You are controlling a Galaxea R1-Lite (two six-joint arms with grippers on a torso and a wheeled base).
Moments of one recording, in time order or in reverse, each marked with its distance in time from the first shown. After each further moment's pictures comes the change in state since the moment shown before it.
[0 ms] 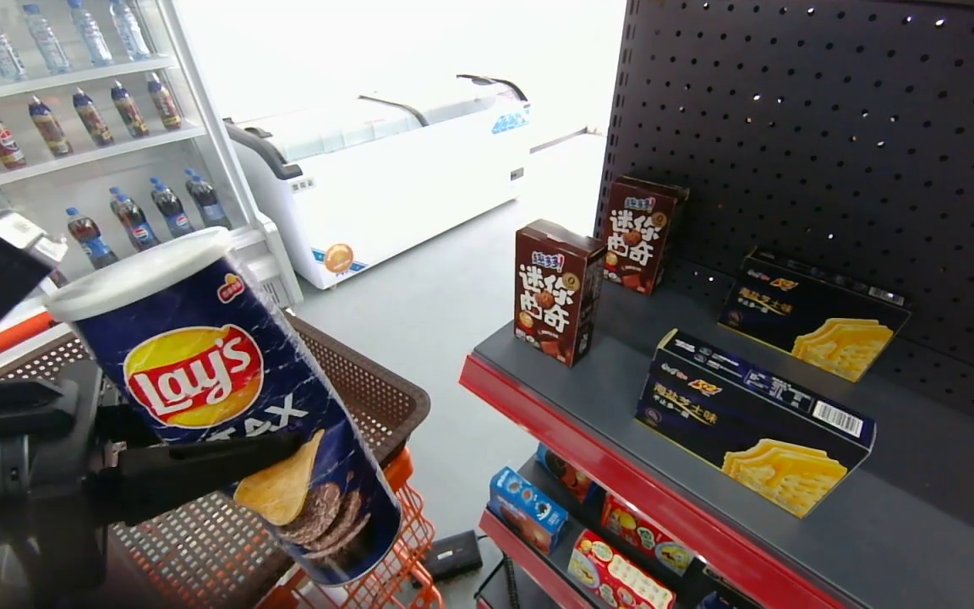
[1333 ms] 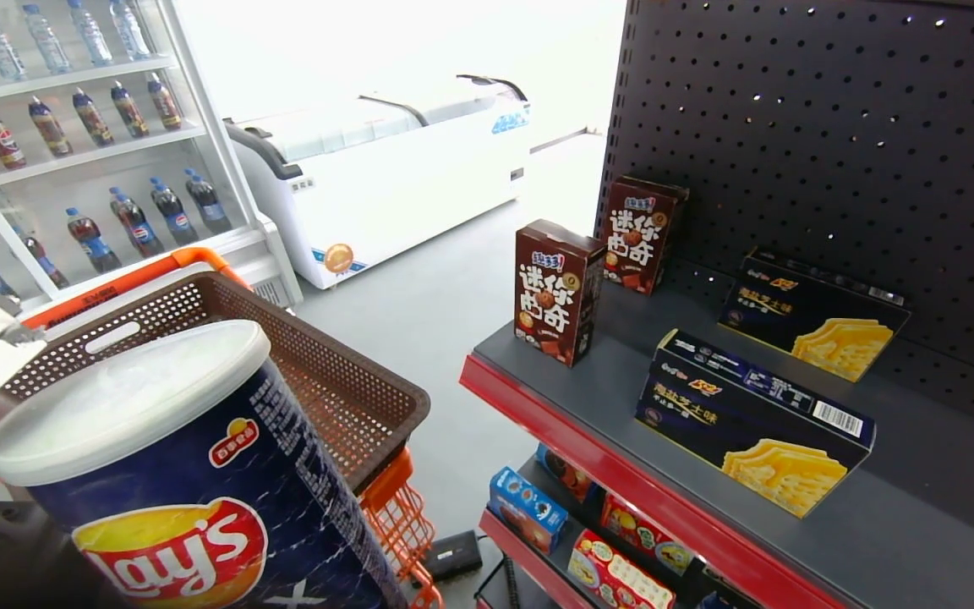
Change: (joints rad) left arm -0.262 -0.060 0.004 0.125 -0.023 0.022; right arm 0.000 0.000 0.000 0.000 0.003 0.000
